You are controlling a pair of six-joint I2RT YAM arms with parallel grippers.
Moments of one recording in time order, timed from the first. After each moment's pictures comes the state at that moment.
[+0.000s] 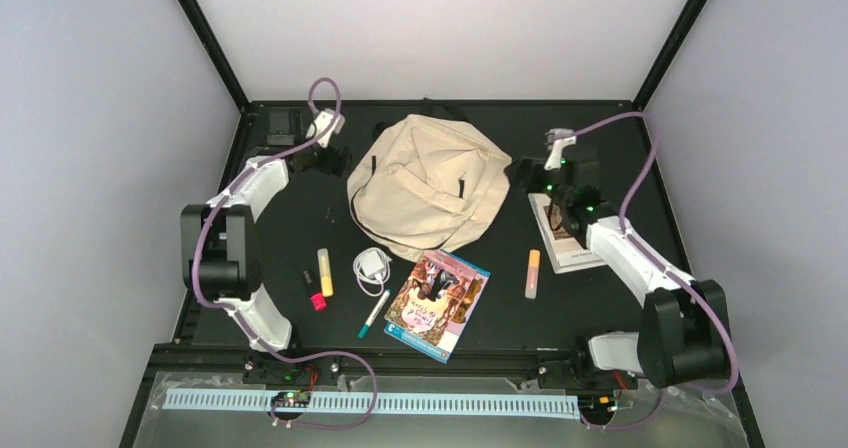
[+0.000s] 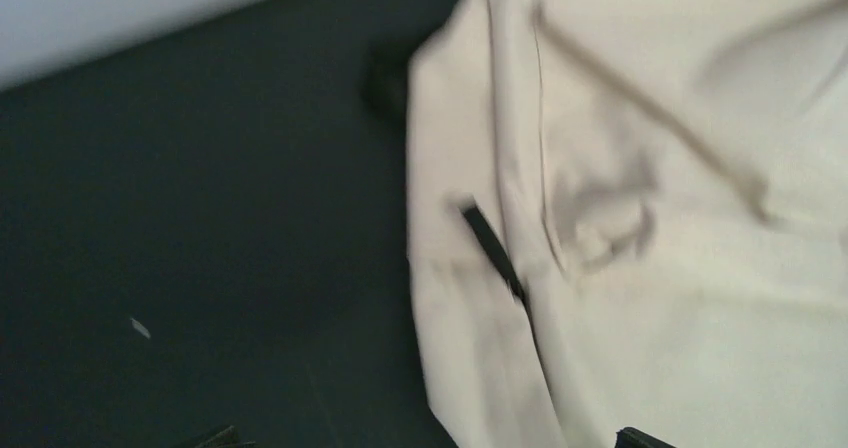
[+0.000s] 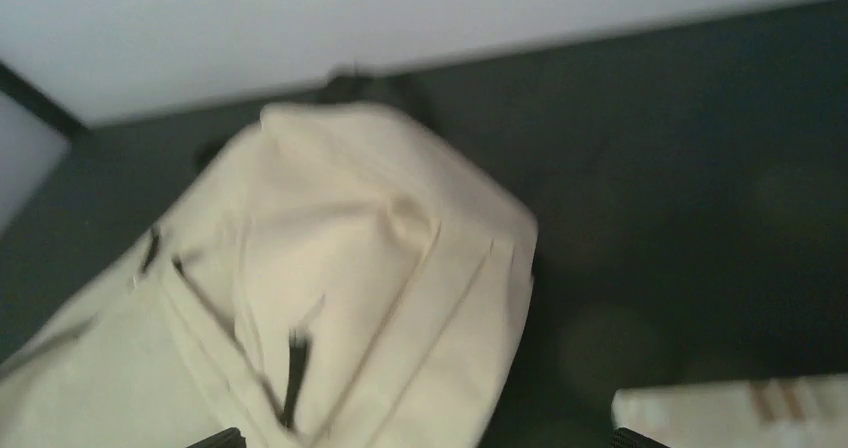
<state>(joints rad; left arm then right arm) -0.01 1.69 1.23 -0.22 0.38 0.29 0.19 1.29 0.79 0.11 -0.13 0.34</state>
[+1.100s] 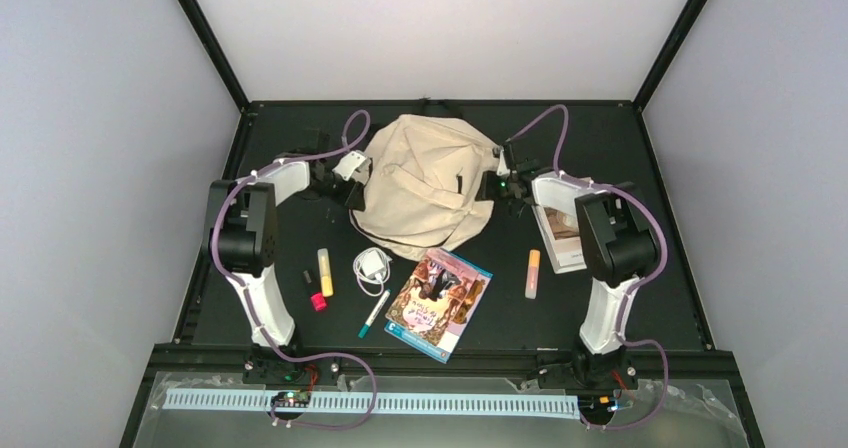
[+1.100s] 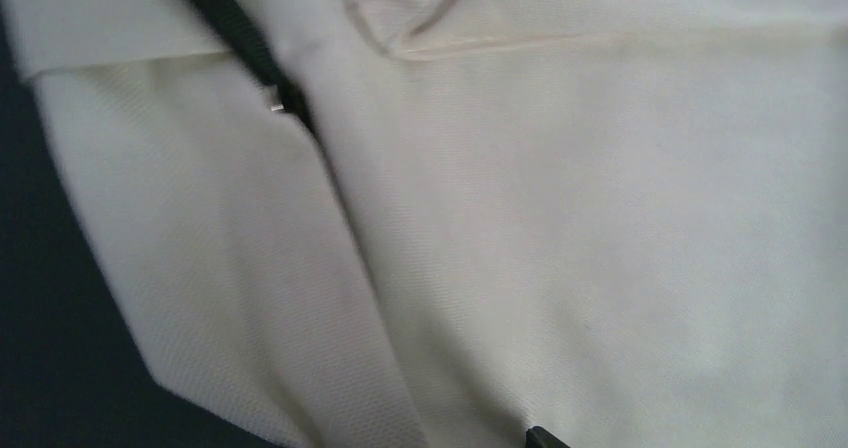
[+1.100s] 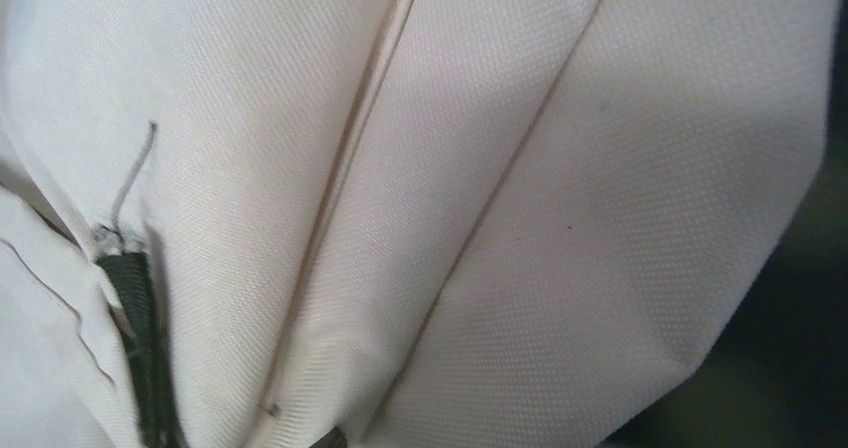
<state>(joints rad) -0.08 1.92 1.24 -0.48 0.44 0.41 0.35 1.89 1.11 -0.17 -0.20 0.43</state>
